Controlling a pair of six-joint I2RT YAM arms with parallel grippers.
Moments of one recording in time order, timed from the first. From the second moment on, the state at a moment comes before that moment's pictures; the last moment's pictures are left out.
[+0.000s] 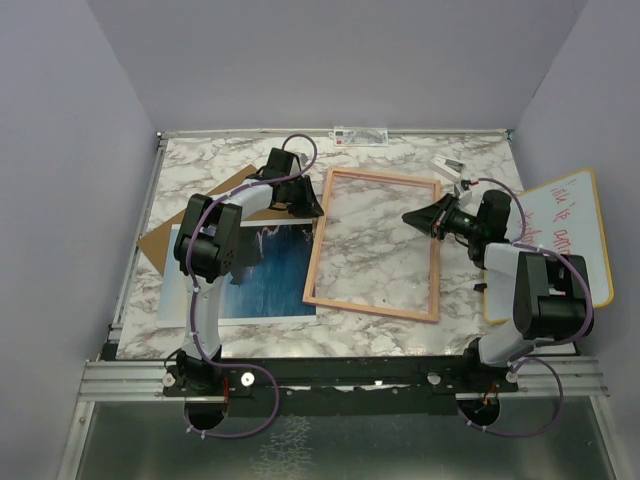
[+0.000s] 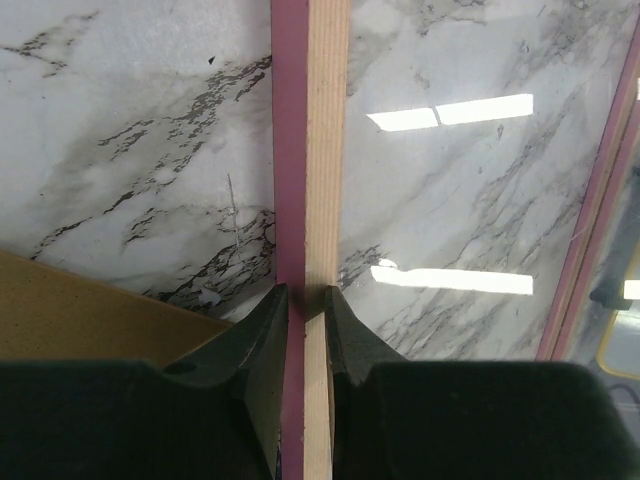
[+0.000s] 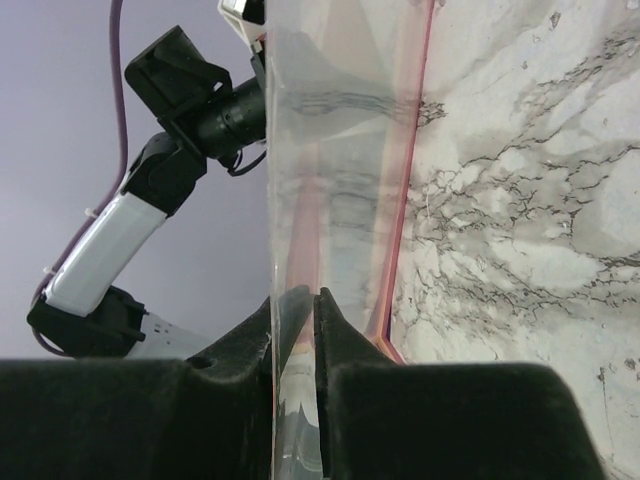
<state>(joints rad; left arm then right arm) -0.34 2.16 1.52 -0.25 0.47 -0.52 -0.08 1.56 0.63 0.58 -1.00 1.07</state>
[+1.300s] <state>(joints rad) -0.33 2.16 1.52 -0.24 0.47 -0.51 -0.06 1.71 0.70 0.49 -1.06 0.85</state>
